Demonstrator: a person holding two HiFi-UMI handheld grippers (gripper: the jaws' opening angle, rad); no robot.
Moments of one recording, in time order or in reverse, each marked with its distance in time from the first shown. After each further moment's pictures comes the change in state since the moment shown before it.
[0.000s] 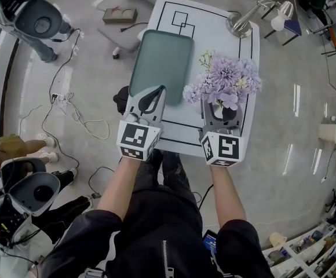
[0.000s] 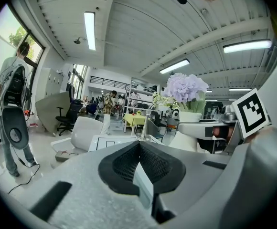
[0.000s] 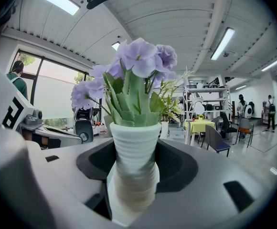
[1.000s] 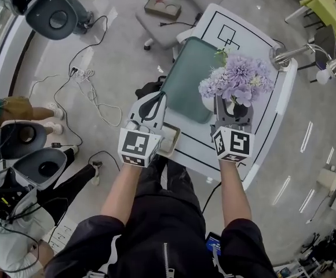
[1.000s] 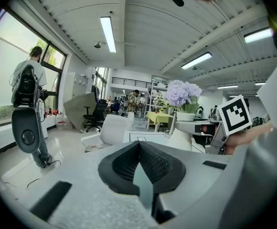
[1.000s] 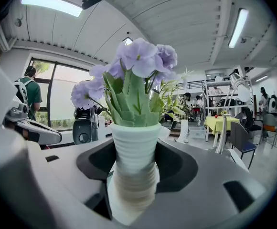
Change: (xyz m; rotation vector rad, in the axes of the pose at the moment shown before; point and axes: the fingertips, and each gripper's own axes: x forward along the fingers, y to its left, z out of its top) left arm -0.049 0.106 -0.021 -0.055 0.023 0.293; right arm 0.112 0.062 -0.016 -0.017 0.012 0.223
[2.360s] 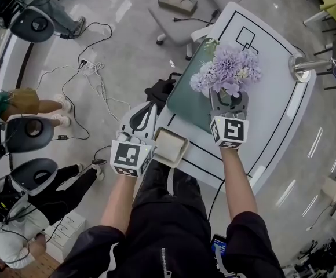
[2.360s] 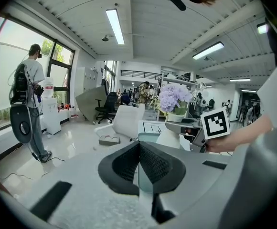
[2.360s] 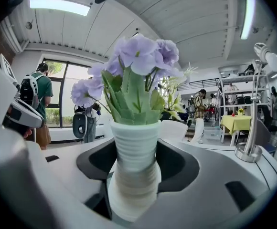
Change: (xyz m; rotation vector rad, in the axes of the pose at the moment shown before) left arm -0.012 0.057 -0.045 -0.015 0.106 0.114; right arm 0.096 0.033 -0.060 -0.045 0.003 0.151
